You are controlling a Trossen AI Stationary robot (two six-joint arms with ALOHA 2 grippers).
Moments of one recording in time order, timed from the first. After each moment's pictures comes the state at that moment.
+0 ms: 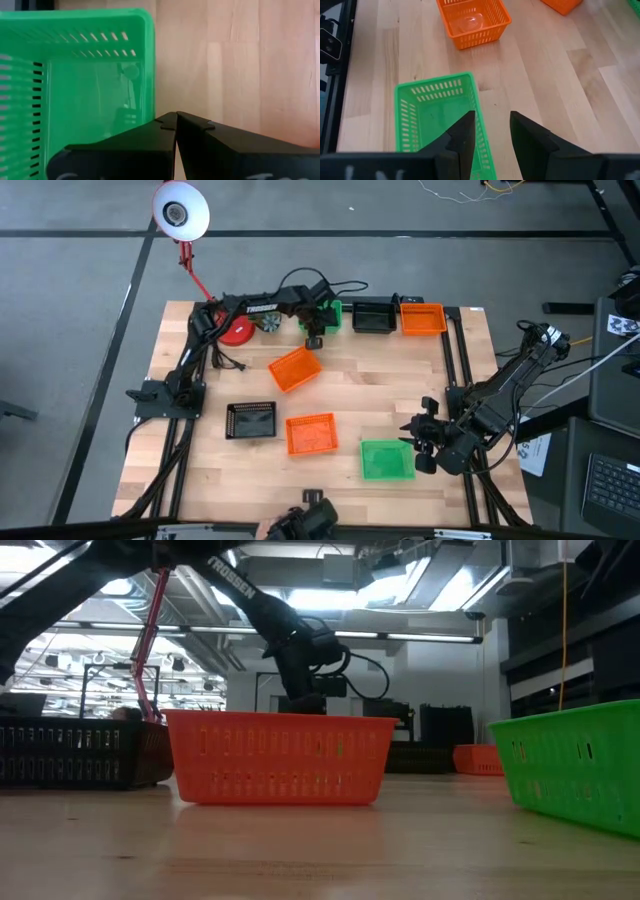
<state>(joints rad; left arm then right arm) 0.58 2.17 1.70 -0.60 0.14 0.53 0.83 1.19 0.92 -0.83 0.60 0.88</state>
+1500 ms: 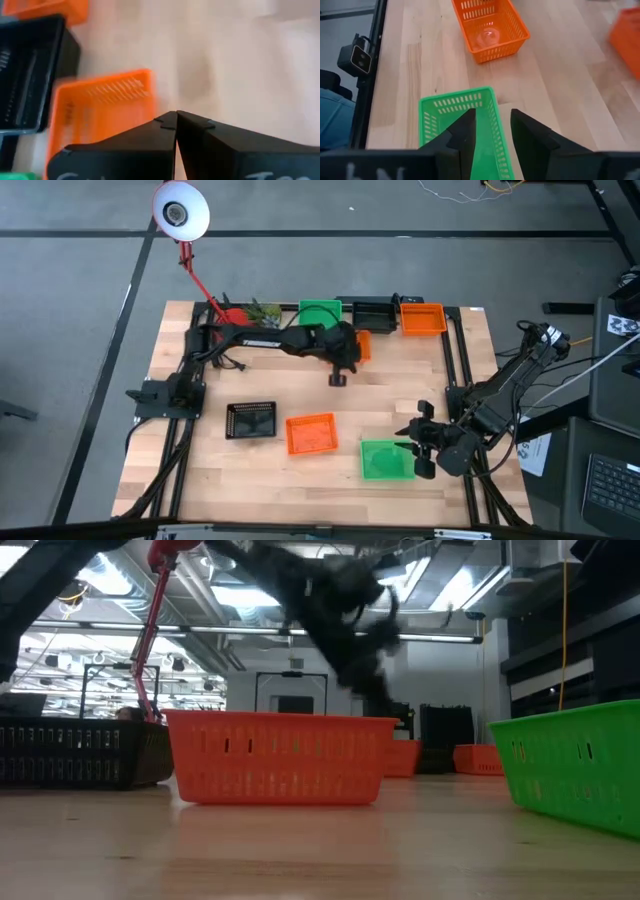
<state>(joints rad) 0.22 2.05 1.61 -0.33 -0.01 0.32 0.83 1.19 0.92 -0.71 0.60 0.83</state>
